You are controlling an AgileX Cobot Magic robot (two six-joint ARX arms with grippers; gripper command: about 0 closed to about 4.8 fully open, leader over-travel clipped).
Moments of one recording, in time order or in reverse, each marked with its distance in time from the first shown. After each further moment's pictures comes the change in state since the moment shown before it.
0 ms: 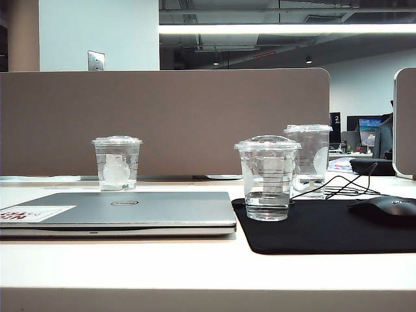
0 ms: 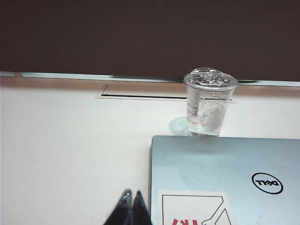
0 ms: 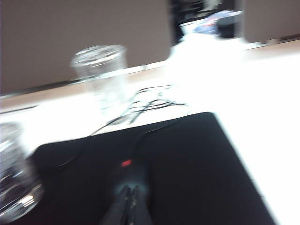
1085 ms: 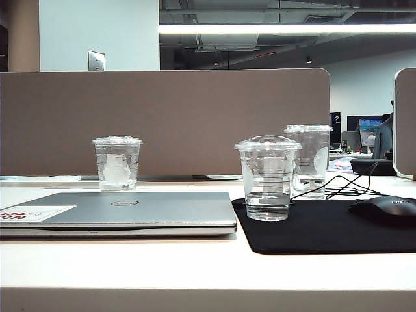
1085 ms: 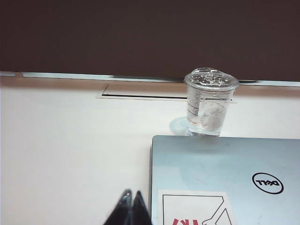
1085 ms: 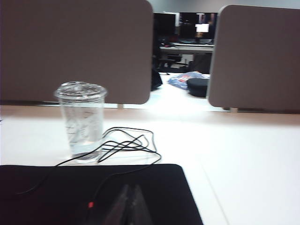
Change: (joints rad) left arm 0.000 0.000 0.000 0.000 0.000 0.000; right arm -0.006 0.000 -0.006 0.166 0.045 -0.278
